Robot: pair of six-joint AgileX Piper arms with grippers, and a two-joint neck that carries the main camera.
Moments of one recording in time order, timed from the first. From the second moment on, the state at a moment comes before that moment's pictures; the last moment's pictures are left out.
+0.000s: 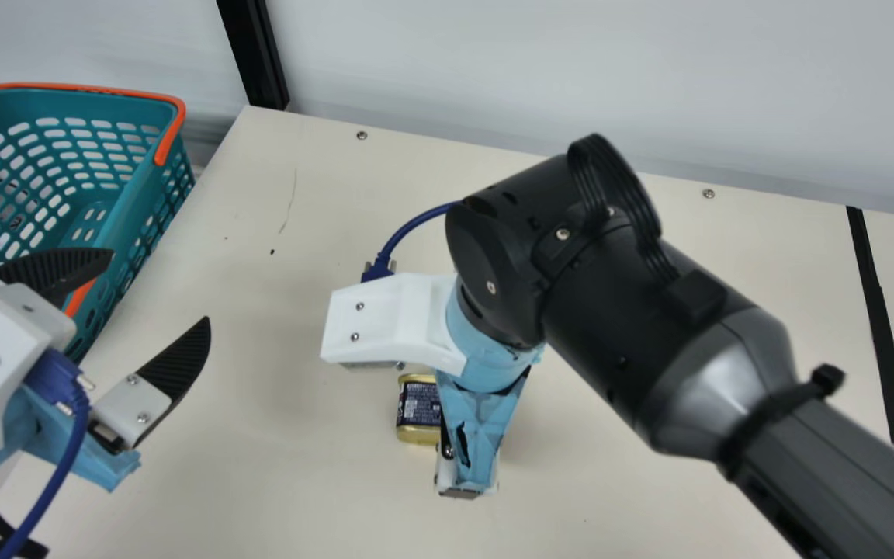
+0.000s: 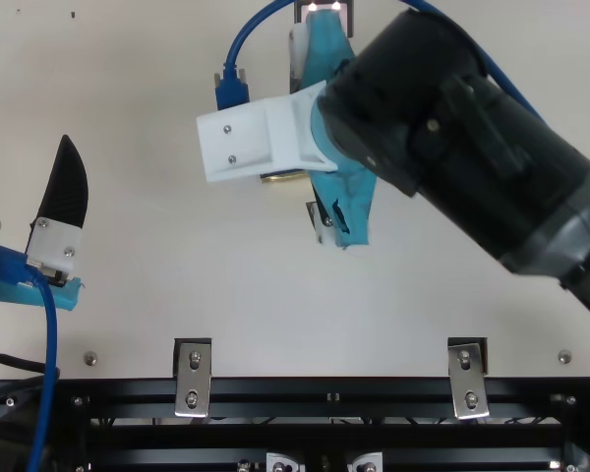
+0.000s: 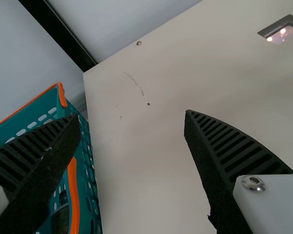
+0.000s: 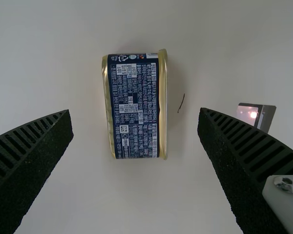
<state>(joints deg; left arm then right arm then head) -11.4 38.7 -16.5 23.0 14.2 -0.6 44.9 109.2 -92.3 2.3 66.8 -53.5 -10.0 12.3</state>
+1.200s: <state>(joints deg) -11.4 38.7 -16.5 23.0 14.2 -0.6 37.6 110.7 -90.0 7.3 64.6 -53.8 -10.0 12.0</state>
